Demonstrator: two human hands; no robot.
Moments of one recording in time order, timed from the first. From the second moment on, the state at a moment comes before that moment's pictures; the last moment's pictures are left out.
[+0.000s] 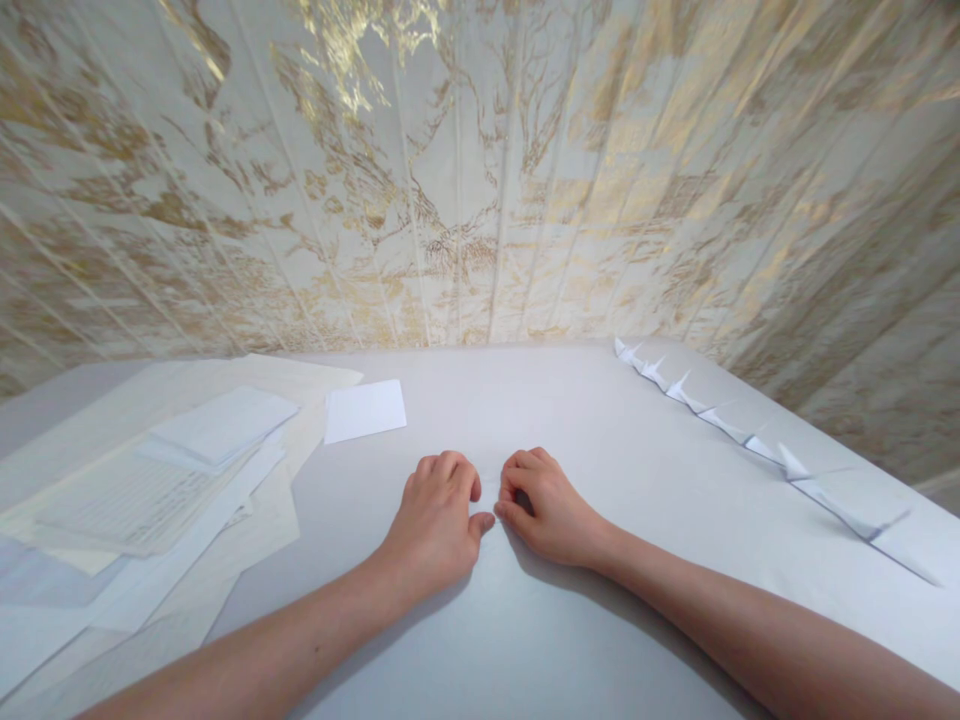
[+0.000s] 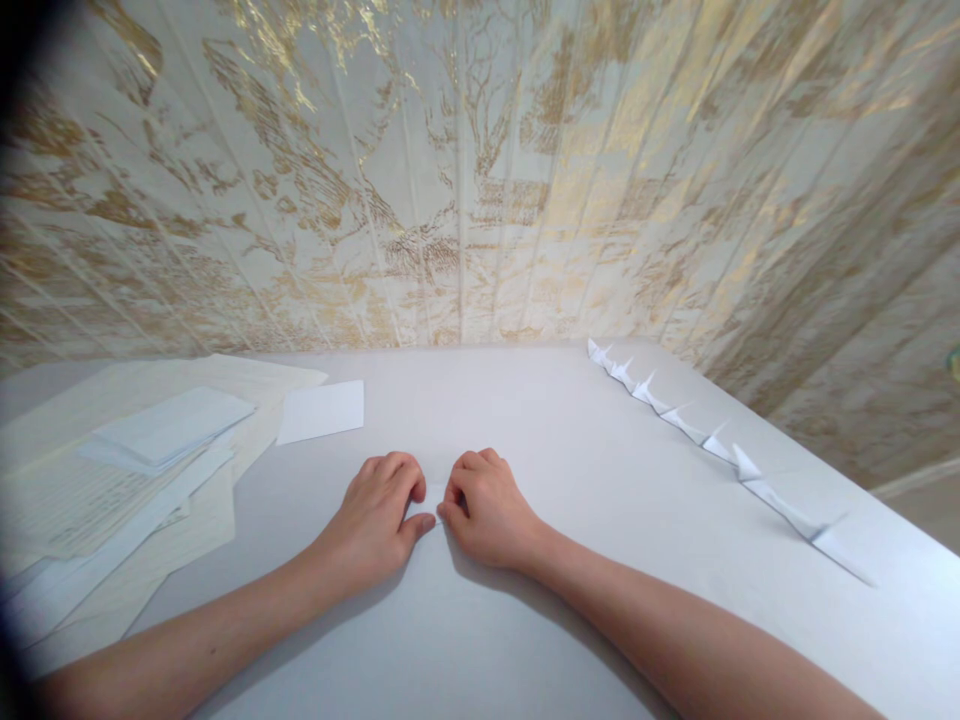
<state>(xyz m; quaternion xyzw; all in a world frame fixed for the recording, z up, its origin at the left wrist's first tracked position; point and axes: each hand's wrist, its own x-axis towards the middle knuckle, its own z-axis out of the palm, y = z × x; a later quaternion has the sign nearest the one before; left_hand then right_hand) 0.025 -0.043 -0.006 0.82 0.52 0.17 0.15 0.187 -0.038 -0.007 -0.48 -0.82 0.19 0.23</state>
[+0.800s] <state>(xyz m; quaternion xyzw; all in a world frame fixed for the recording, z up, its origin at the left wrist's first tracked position) 0.022 -0.042 -0.002 0.83 0.51 0.15 0.18 0.207 -0.029 0.005 -0.41 -0.86 0.25 0.18</state>
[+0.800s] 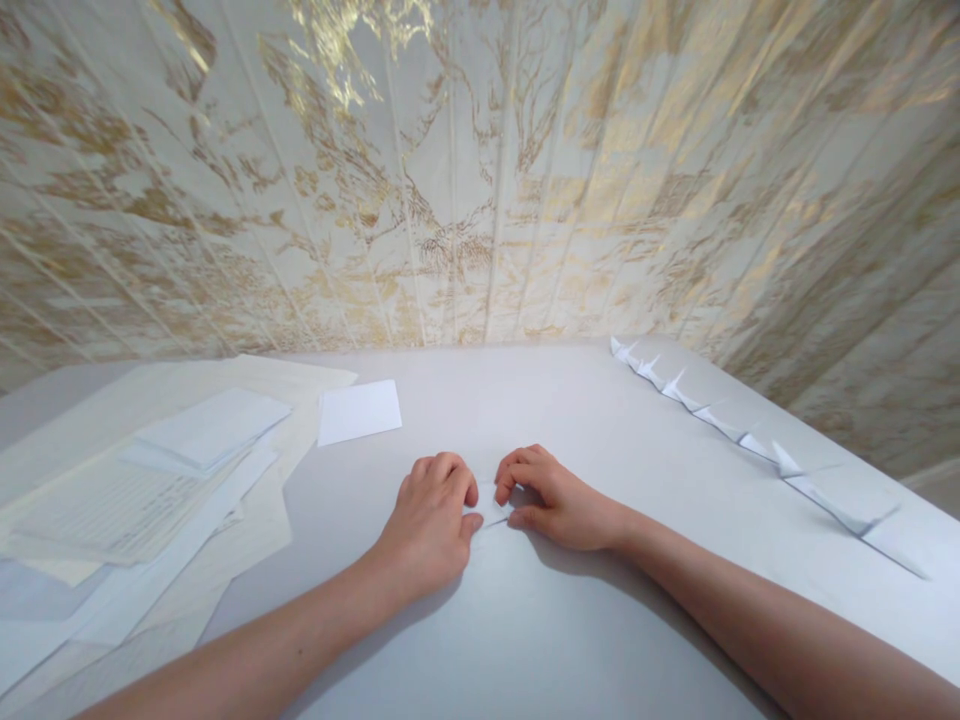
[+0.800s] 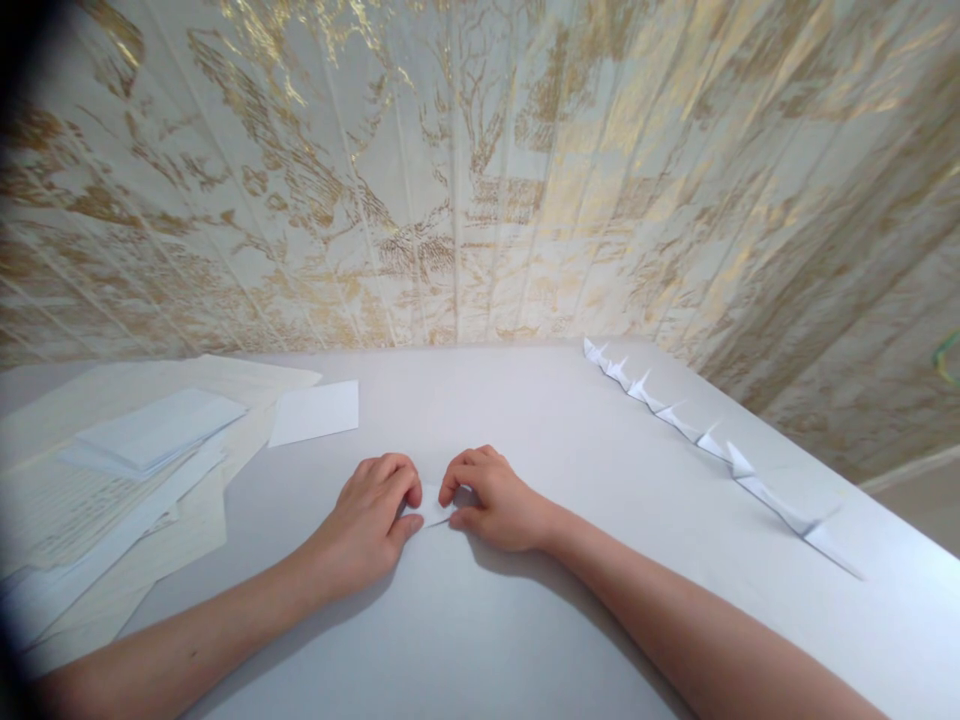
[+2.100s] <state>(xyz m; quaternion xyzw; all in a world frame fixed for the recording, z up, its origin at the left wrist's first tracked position) 0.017 -0.040 -0.002 0.60 0.45 0.38 0.55 0.186 -0.037 -0.014 -0.39 -0.57 0.56 0.46</state>
